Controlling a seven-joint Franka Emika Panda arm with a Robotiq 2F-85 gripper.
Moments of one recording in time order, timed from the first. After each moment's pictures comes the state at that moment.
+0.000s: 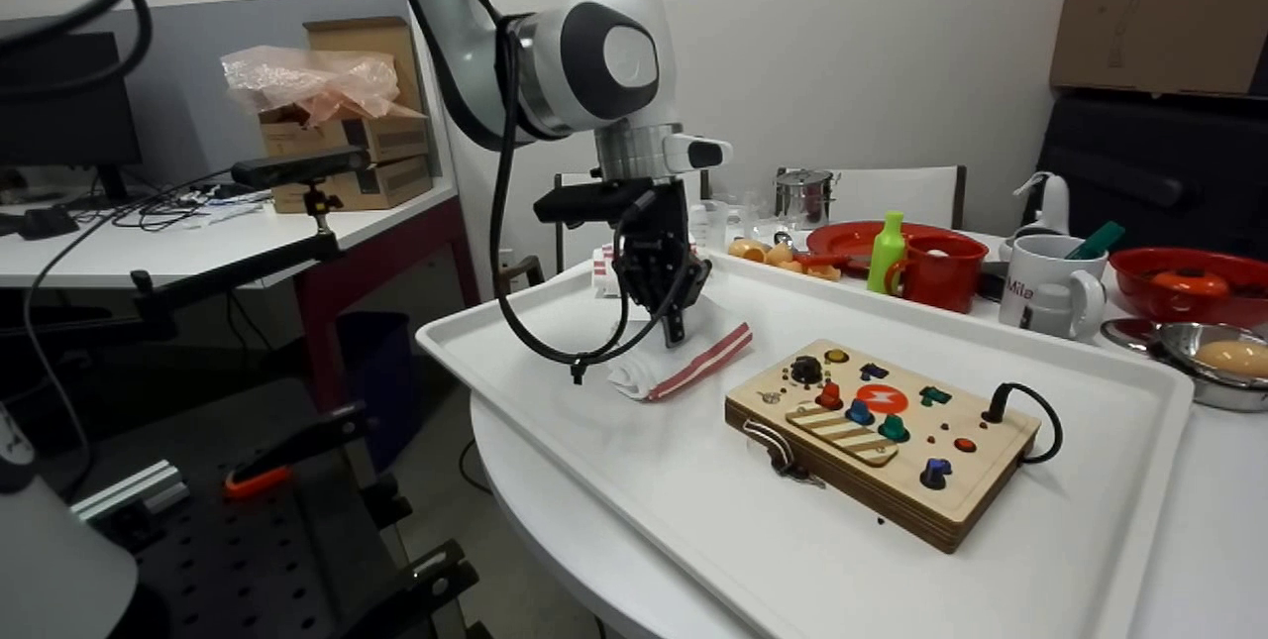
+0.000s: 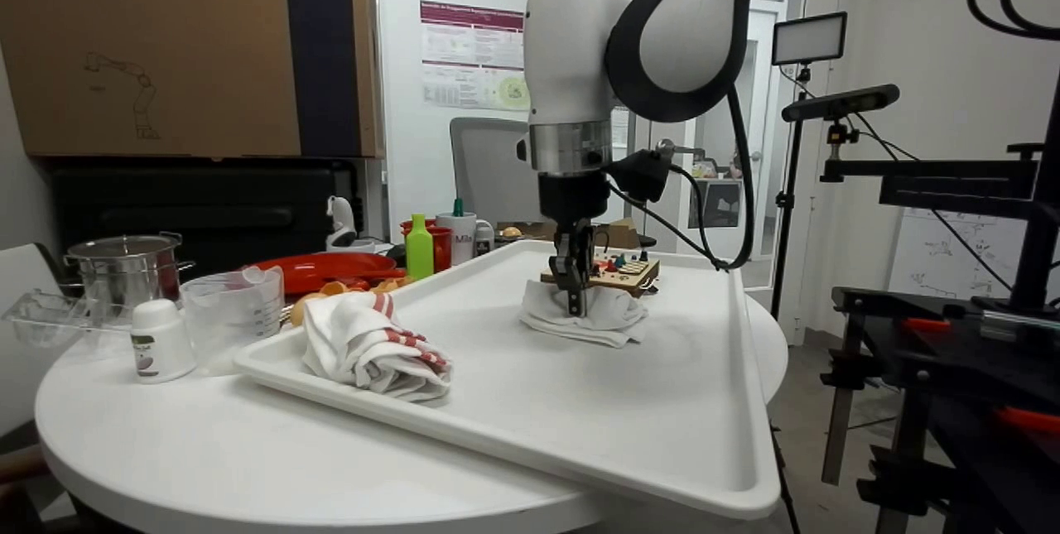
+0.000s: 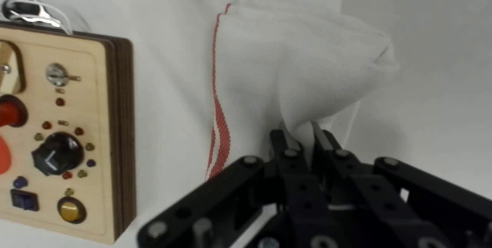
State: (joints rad) arm 0.23 0.45 -0.18 -2.32 -0.26 2.74 0.23
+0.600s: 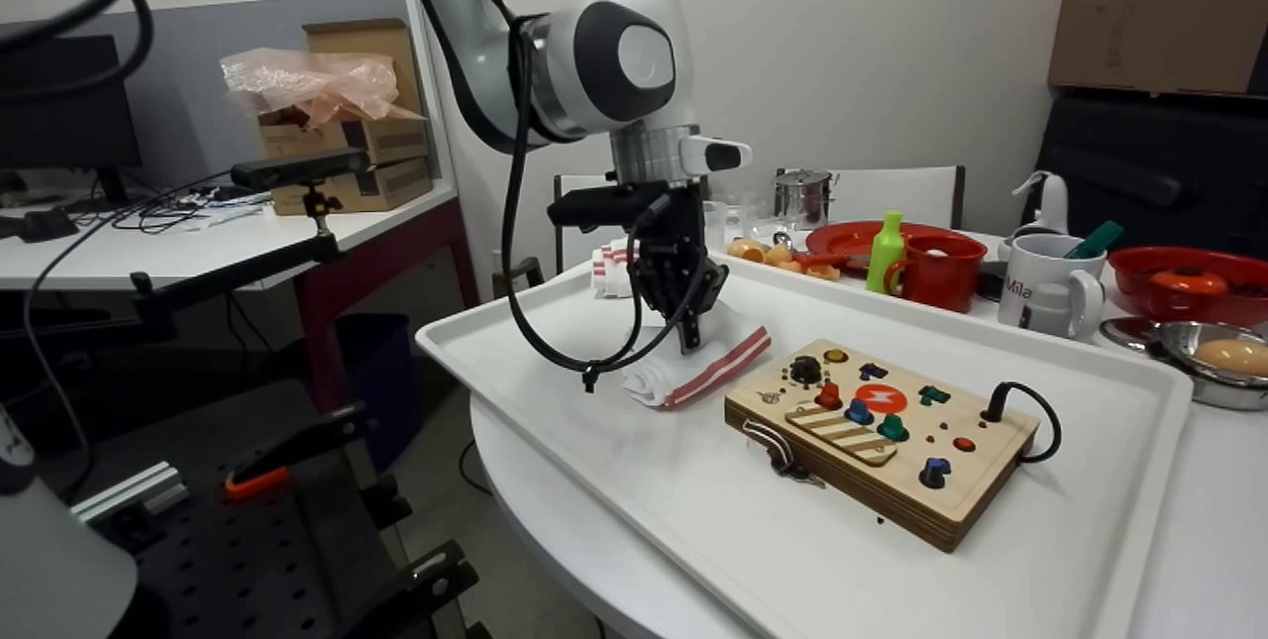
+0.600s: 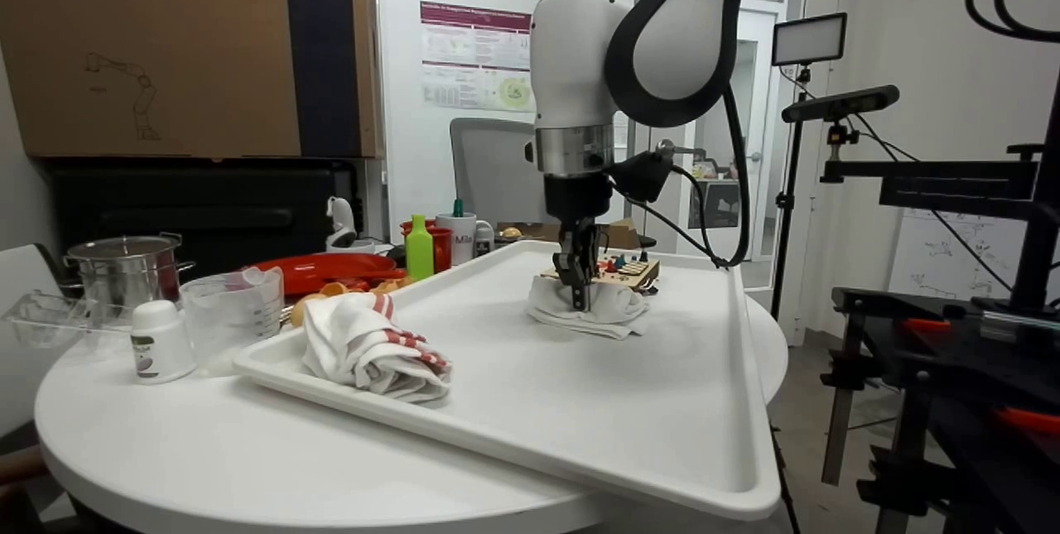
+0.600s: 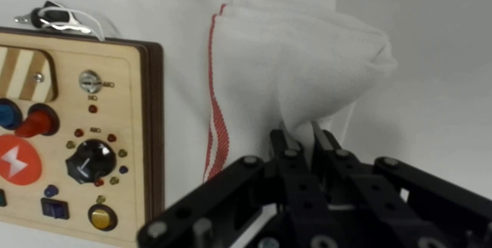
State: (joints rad) arm 0.20 0.46 -0.18 -2.31 -0.26 2.74 0.23
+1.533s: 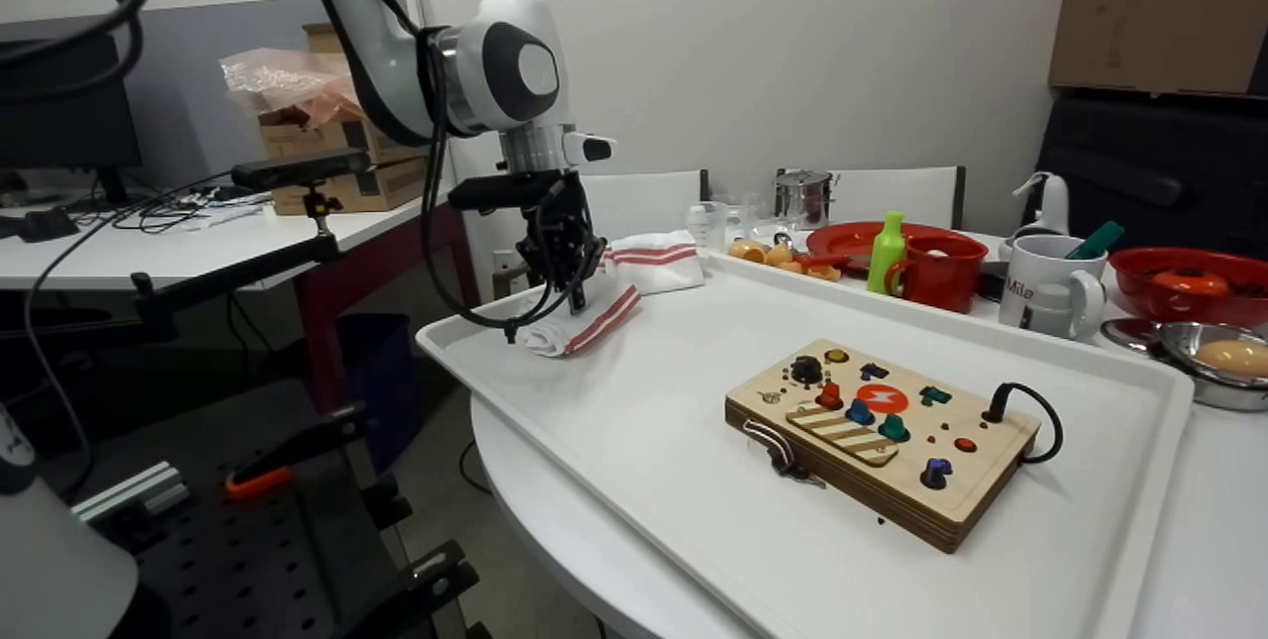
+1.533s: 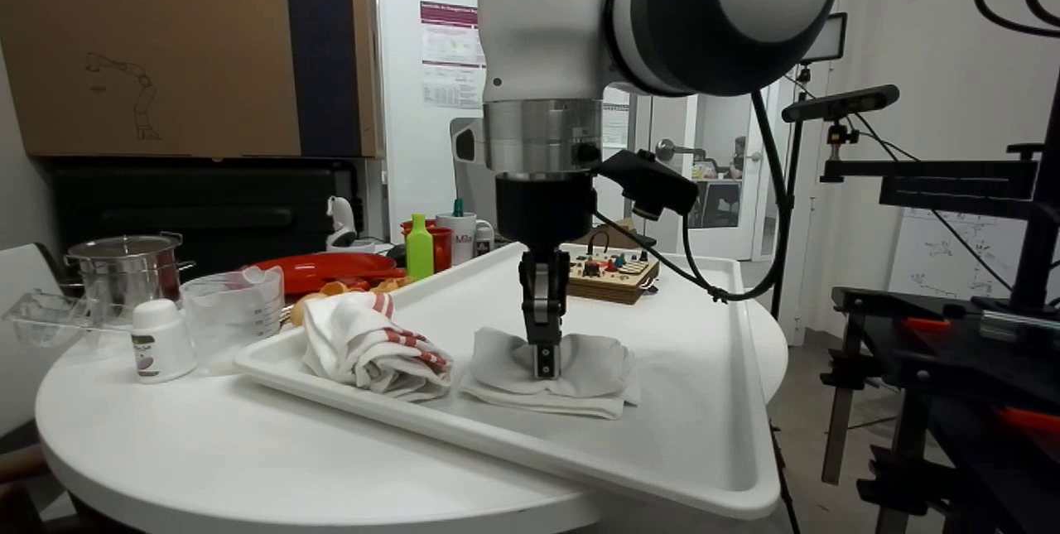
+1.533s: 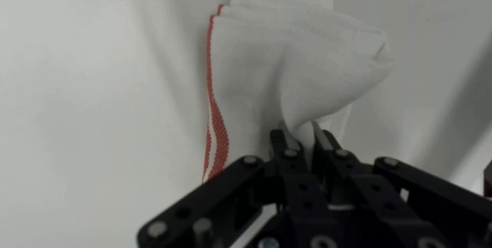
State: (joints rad) arm 0.38 0.45 -0.04 -2.30 -0.27 2.74 0.24
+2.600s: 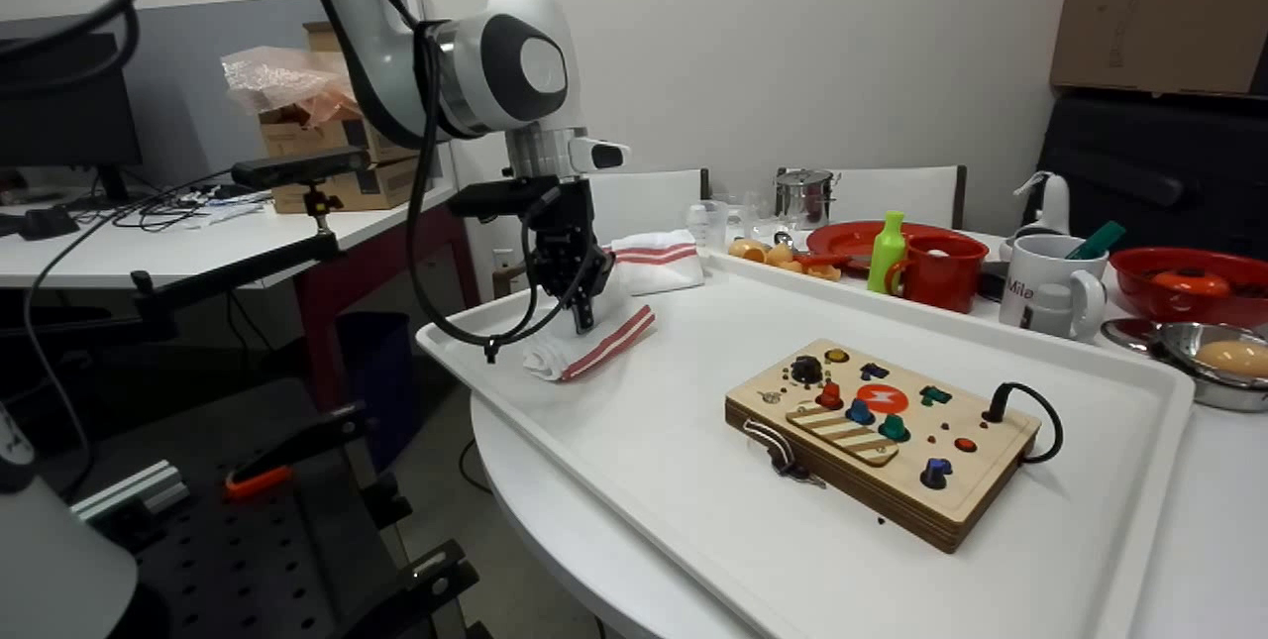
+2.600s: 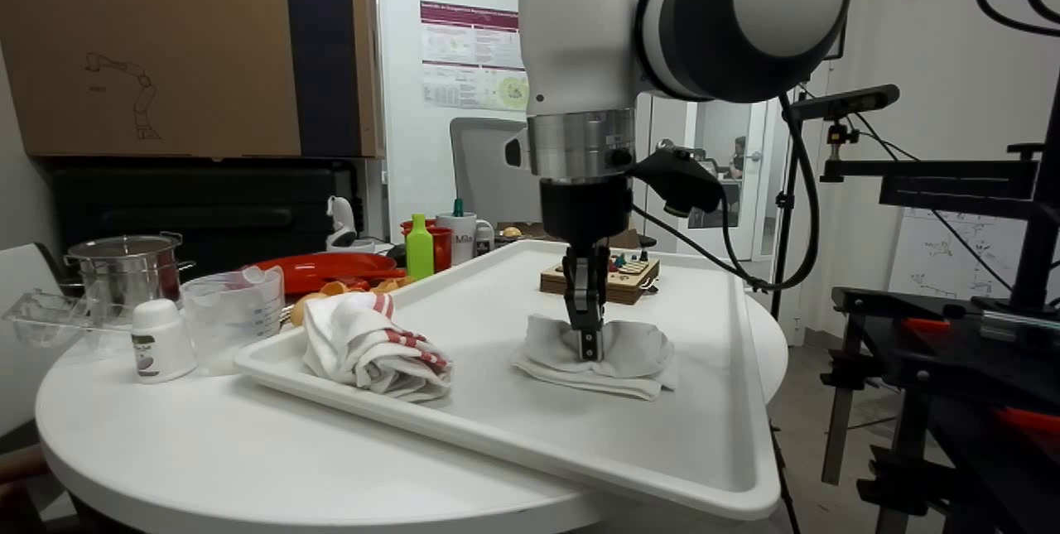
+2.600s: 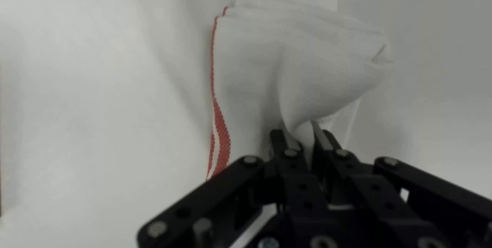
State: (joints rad) arm 0.36 0.41 -0.10 -2.39 -0.27 2.74 0.31
